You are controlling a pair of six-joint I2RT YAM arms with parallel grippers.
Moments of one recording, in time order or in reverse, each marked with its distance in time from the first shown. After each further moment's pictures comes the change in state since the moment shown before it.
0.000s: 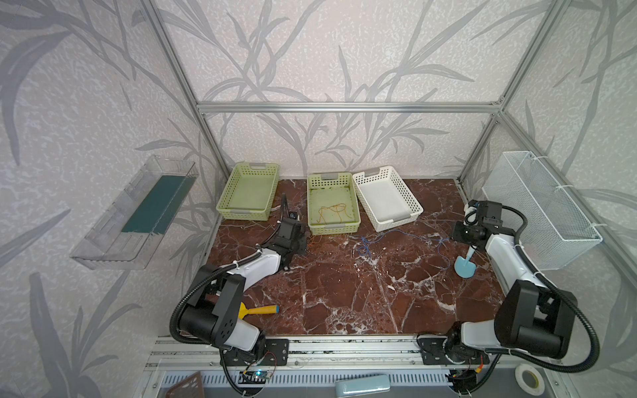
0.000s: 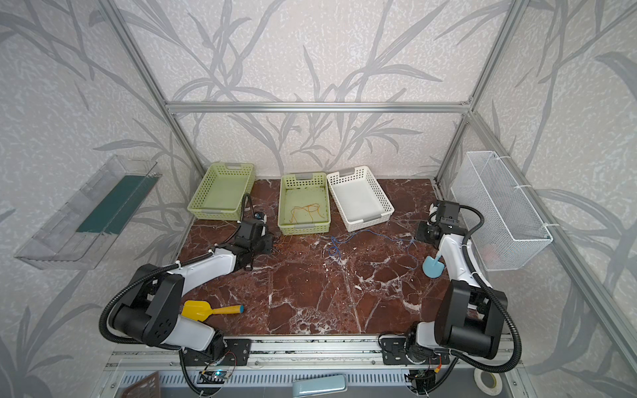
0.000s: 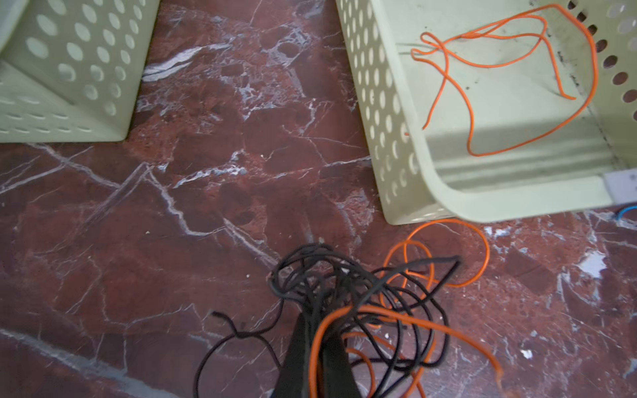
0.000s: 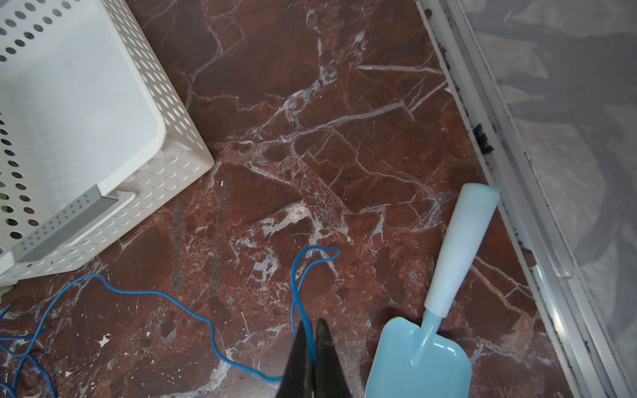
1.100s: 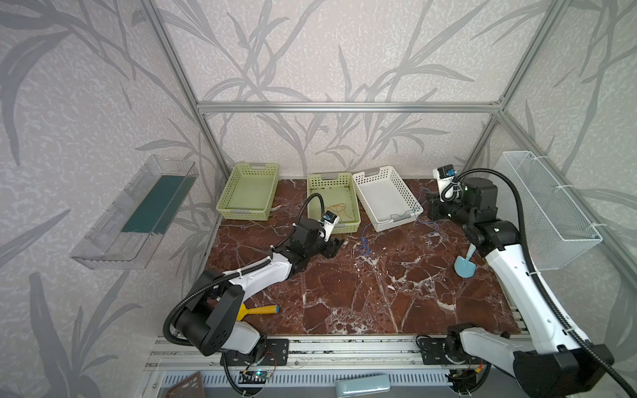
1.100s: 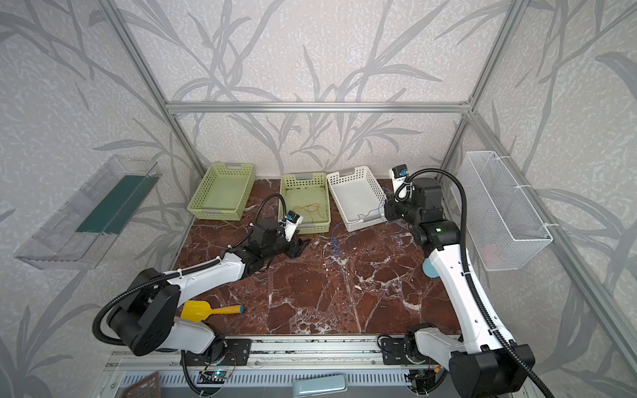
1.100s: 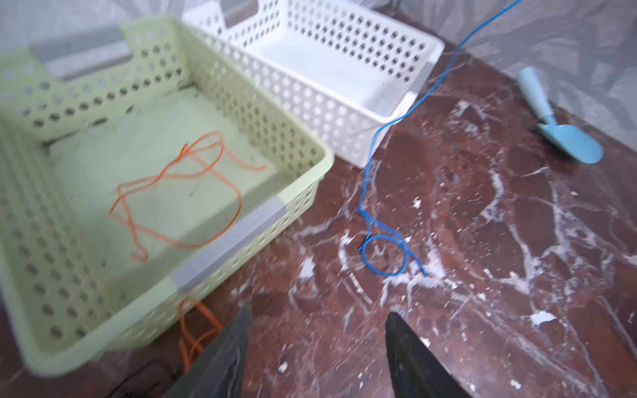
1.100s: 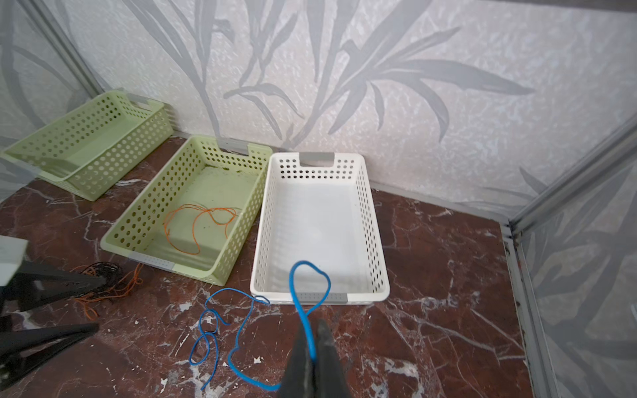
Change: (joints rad) left arm -0.237 -0.022 0.051 0.242 0.384 0.224; right arm 0.443 -0.259 0.273 0.009 -0.029 -0.166
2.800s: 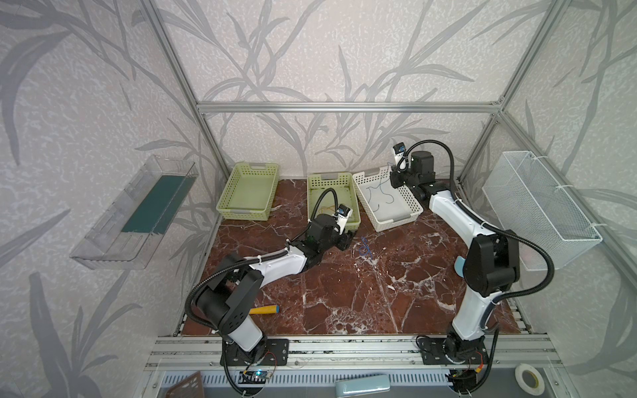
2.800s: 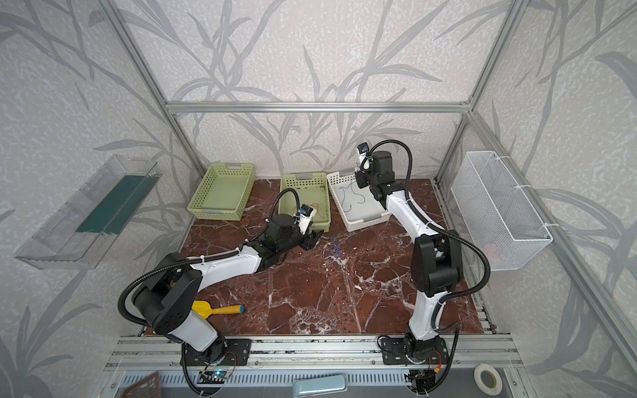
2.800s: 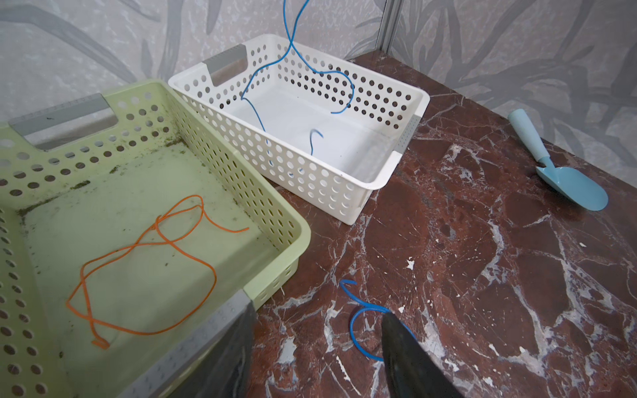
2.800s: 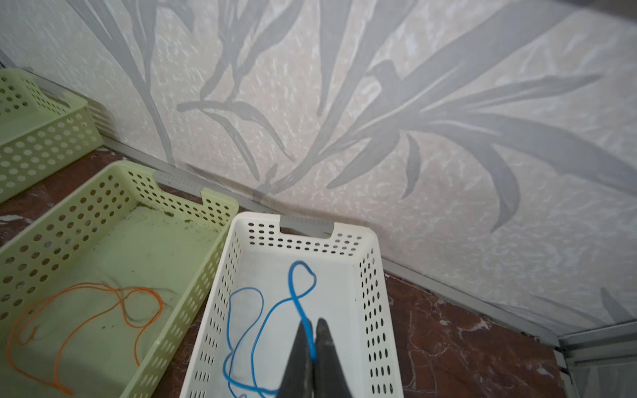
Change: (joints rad) left arm -0.073 0.150 0.098 0.107 -0.106 -0.035; right arm 0.068 0.752 0.354 0.387 0.105 -0.087
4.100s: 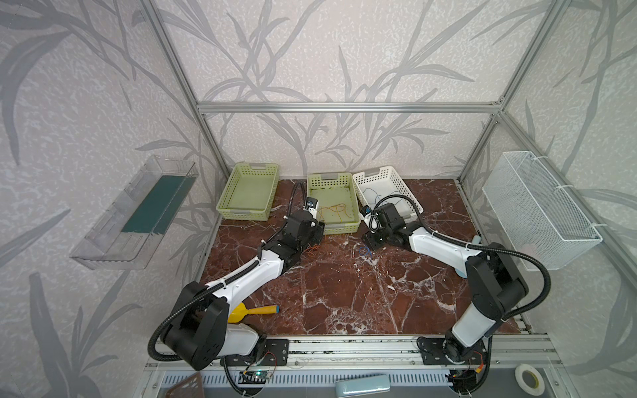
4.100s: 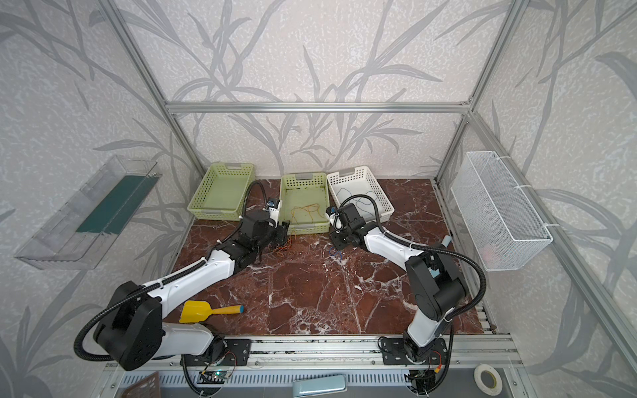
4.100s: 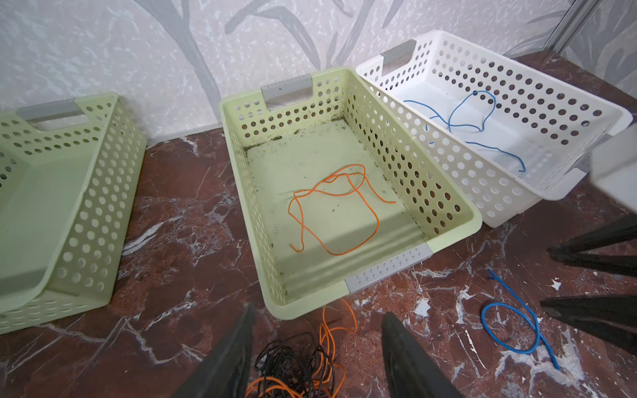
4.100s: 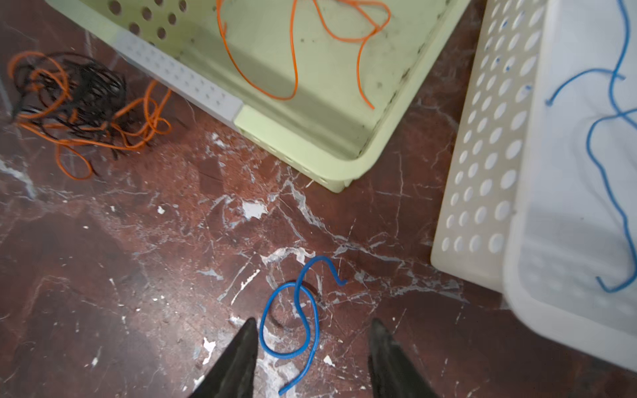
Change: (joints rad) left arm 0.140 -0.269 -0.045 -0.273 -0.291 -0.045; right arm 0.312 -0.174 -0.504 -0.188 -0.043 0.140
